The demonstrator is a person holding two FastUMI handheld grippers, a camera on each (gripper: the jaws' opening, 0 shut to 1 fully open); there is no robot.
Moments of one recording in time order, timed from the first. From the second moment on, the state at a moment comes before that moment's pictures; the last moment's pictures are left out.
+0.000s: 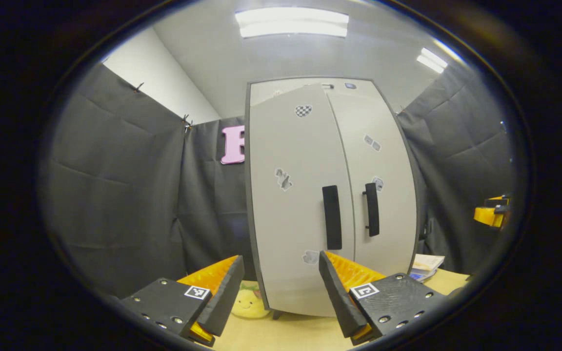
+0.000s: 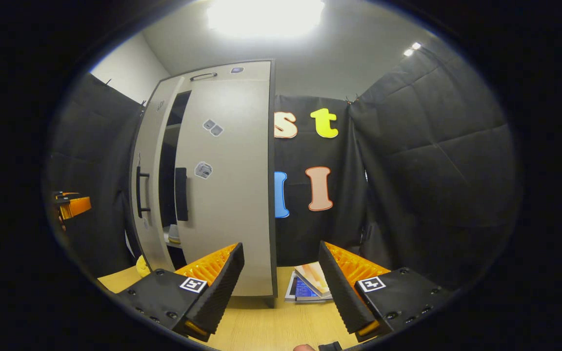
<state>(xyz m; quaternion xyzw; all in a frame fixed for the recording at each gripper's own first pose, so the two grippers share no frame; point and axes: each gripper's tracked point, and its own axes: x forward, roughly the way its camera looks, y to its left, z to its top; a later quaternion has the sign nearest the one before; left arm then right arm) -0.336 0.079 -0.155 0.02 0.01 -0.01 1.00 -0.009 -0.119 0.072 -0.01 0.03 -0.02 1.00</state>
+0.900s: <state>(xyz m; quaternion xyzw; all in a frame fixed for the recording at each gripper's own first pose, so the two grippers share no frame) -0.398 0.138 -0.161 0.03 0.02 0.01 1.00 -0.063 -0.056 0.087 -0.01 0.01 -0.02 1.00</state>
